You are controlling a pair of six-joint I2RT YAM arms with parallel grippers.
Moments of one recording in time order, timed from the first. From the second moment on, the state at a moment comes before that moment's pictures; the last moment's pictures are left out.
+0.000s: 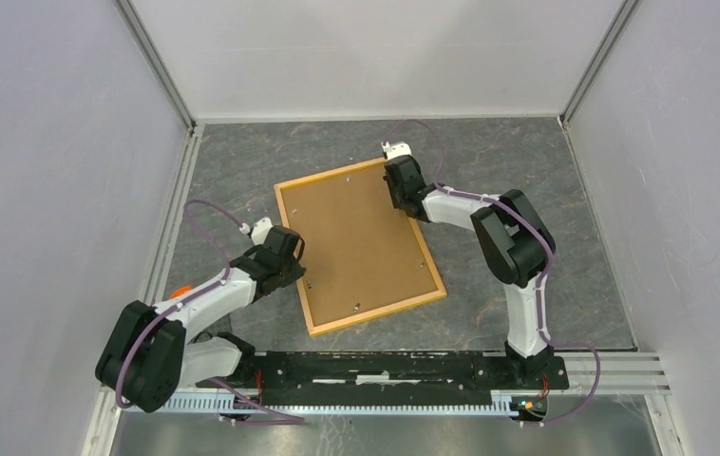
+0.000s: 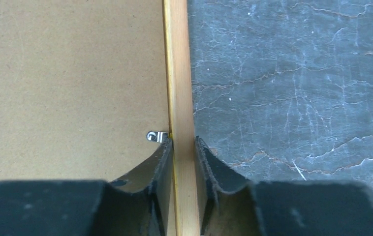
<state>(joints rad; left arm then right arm) -0.48 1.19 0.48 -0.29 -0.29 -0.92 0.58 2.07 1.33 0.00 0.34 0.12</state>
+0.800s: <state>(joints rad) -0.47 1.11 0.38 -0.15 -0.04 -0.91 0.62 1.62 1.03 -0.32 0.30 0.26</state>
